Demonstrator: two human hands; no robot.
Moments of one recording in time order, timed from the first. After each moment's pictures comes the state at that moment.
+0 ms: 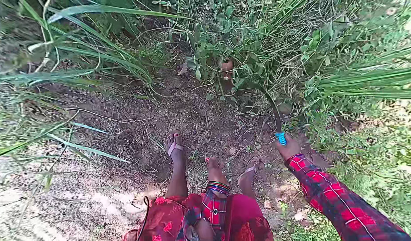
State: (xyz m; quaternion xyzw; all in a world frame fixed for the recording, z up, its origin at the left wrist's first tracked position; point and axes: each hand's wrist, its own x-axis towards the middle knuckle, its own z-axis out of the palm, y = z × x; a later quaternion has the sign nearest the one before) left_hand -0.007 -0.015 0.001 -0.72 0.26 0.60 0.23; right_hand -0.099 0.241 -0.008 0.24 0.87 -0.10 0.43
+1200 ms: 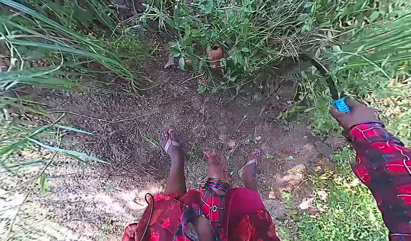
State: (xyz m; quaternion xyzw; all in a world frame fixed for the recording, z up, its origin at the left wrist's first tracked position) left_hand 0.003 0.006 0.001 -0.71 0.28 0.60 0.24; right_hand -0.185 0.372 0.050 0.25 0.90 0.05 0.34
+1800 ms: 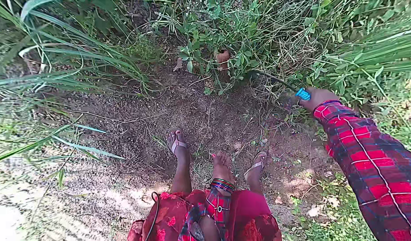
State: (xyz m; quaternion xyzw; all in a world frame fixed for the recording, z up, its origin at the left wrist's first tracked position) left_hand 0.006 0.003 -0.001 -0.69 0.29 0.60 0.26; right_hand -0.231 0.301 -0.030 0.11 0.88 0.07 0.45
